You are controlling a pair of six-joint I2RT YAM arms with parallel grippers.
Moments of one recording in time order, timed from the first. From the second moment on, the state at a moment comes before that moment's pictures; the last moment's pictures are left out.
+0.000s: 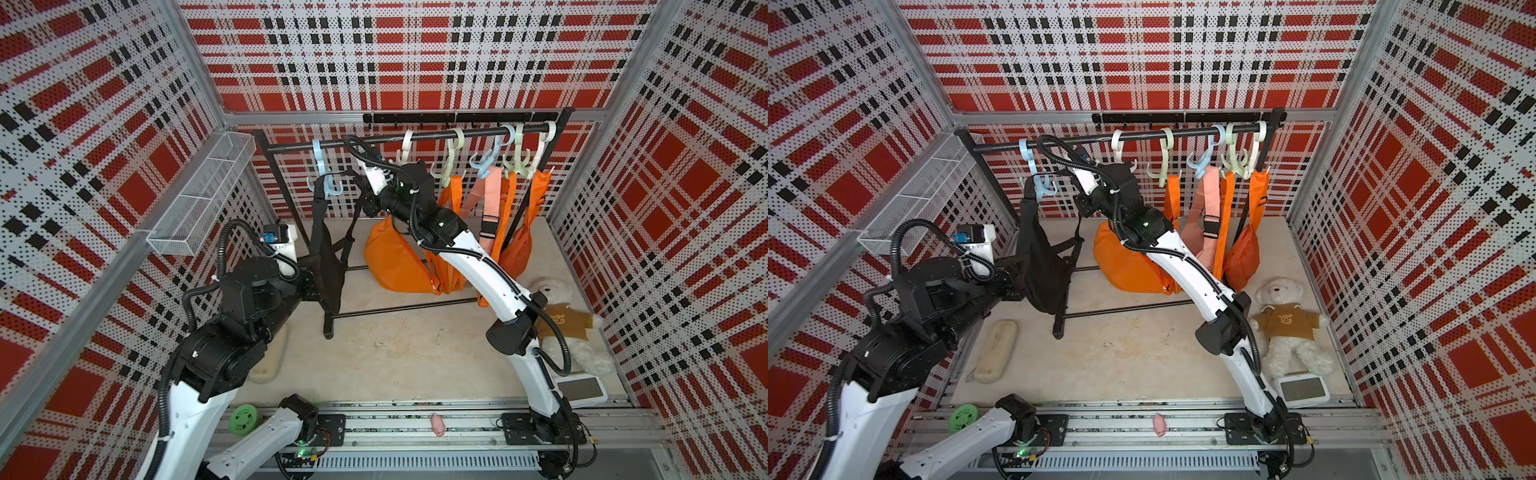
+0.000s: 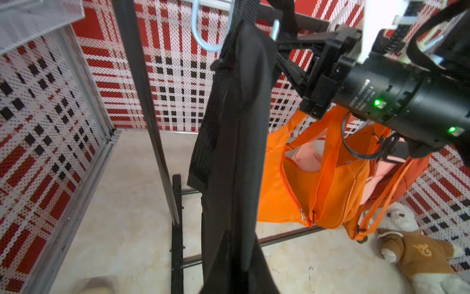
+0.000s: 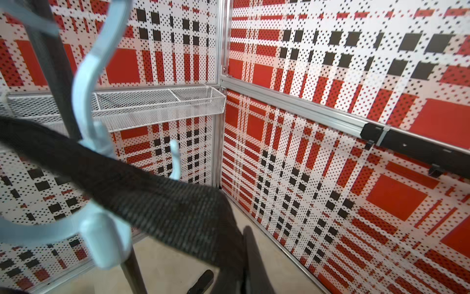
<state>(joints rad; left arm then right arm) -0.47 0.85 1.41 -0.89 -0.24 -0.30 0.80 2.27 2.65 -0.40 -0.01 -0.13</state>
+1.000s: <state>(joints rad) -0.47 0.81 1.19 -0.88 -0.25 -0.28 0.85 1.87 2.05 -0.39 0.07 -0.15</state>
